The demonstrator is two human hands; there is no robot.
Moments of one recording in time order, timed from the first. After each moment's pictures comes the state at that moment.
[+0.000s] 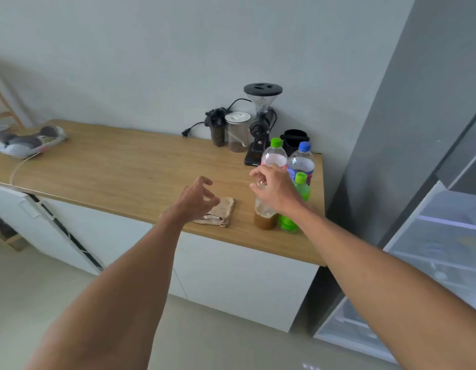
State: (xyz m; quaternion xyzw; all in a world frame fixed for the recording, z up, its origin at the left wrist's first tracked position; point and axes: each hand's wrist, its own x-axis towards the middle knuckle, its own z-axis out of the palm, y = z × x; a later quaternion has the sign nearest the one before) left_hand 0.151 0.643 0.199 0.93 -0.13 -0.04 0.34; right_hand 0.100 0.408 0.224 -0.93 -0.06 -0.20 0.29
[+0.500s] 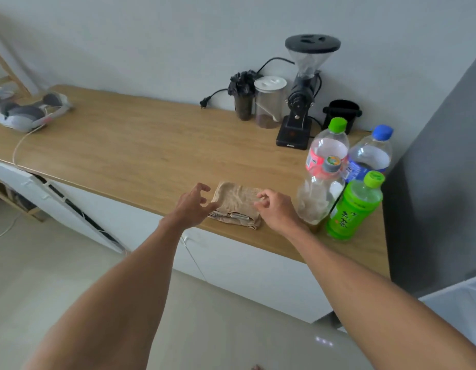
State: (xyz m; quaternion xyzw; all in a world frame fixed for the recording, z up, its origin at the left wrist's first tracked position) left_hand 0.241 0.714 0.111 0.94 -0.05 -0.13 0.32; right_hand 0.200 0.476 0.092 -0.92 0.07 -0.02 0.39
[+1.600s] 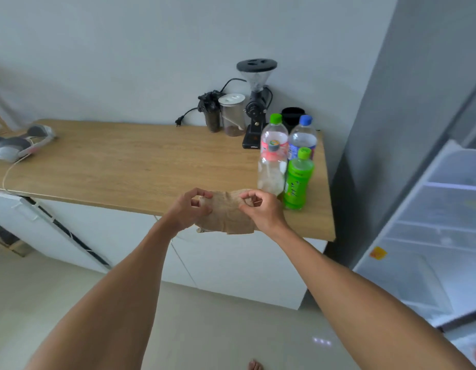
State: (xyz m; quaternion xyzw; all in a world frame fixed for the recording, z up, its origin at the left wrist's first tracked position) left_hand 0.127 0.689 0.160 0.85 -0.11 -0.16 0.48; right_hand 0.069 0.468 0.126 -0.81 0.10 -0.14 0.56
